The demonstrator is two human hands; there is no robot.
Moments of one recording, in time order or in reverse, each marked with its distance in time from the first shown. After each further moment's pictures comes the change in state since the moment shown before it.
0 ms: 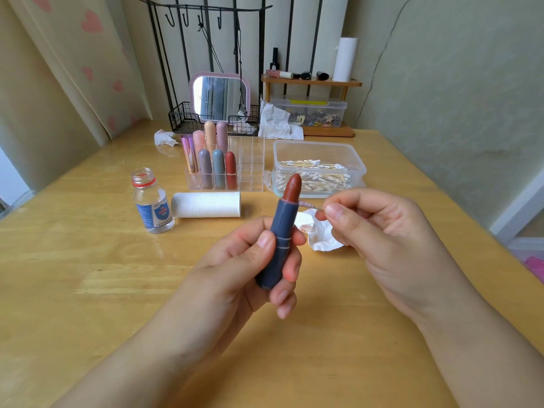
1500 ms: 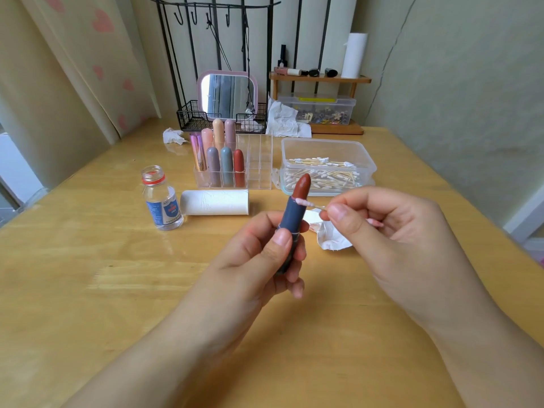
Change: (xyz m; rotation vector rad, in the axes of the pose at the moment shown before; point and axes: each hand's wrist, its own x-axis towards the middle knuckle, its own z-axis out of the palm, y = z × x) left_hand 0.001 0.002 0.010 0.194 0.222 -0.018; right_hand -0.006 -0.003 0.007 -0.247 0.056 -0.084
